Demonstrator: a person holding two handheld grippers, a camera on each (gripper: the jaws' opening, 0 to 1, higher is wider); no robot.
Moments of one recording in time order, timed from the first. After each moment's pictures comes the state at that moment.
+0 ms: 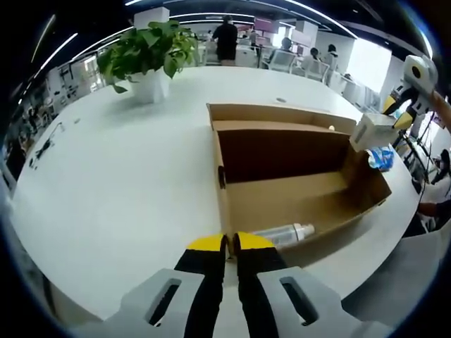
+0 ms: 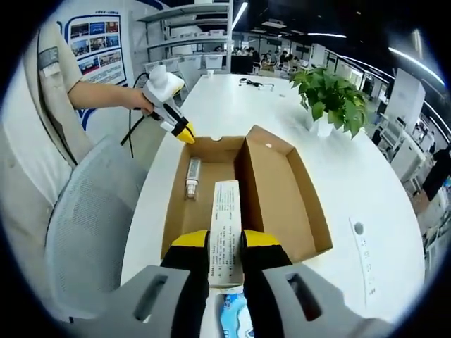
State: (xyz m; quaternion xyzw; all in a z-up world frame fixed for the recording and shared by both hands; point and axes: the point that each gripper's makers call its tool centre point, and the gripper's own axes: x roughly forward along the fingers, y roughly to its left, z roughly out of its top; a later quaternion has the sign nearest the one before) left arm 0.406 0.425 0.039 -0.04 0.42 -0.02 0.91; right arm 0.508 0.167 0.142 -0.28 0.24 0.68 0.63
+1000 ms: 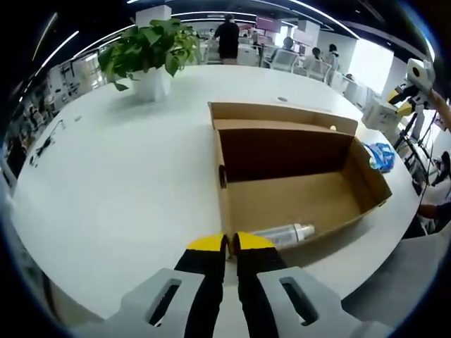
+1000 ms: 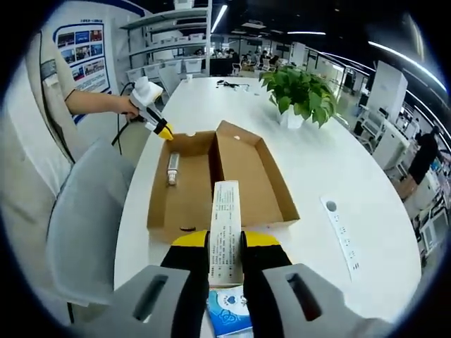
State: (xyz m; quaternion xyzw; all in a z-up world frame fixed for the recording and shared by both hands) left arm 0.402 0.419 0.044 -0.04 0.42 -0.01 0.91; right arm 0.549 0.103 0.163 -0.27 0.25 0.65 0.67
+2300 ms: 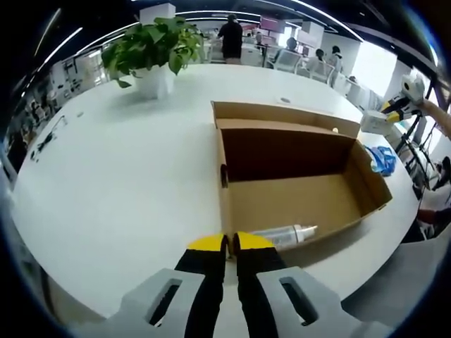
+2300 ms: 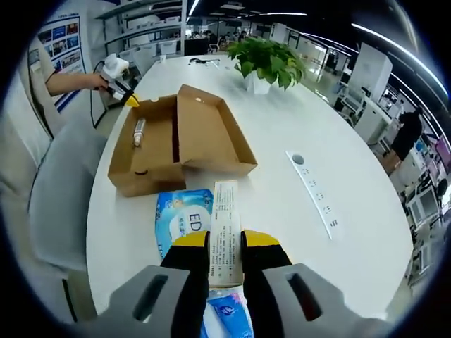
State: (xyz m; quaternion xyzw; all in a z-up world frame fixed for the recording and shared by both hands) left arm 0.406 0.426 0.037 -0.05 0.42 -0.01 0.91; right arm 0.620 0.017 0.116 -0.31 0.30 0.58 0.69
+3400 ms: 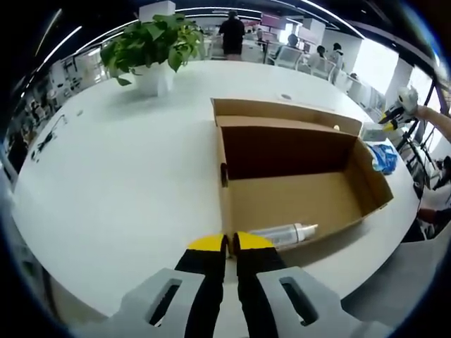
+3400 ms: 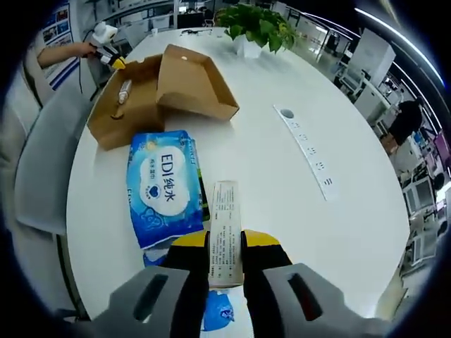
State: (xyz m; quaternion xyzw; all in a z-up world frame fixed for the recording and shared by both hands) left arm 0.403 0.417 0.042 -0.05 0.43 0.00 0.90; right arm 0.648 -0.045 0.060 -0.36 0.35 0.55 0.67
